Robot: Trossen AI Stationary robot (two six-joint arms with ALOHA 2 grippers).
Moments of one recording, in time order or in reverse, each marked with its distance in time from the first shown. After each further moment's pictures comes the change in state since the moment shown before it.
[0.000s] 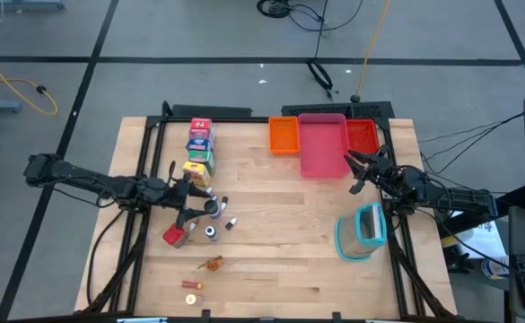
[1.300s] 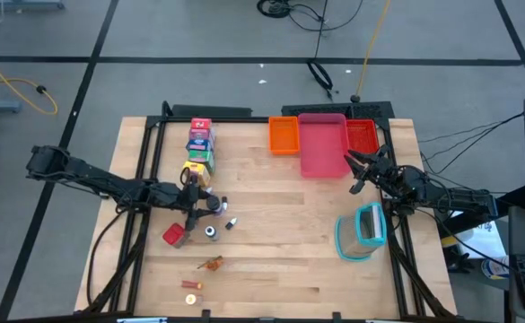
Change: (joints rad) left arm 0.000 0.360 -0.001 0.279 -0.031 0.077; right arm 0.000 0.000 0.000 0.000 0.000 0.000
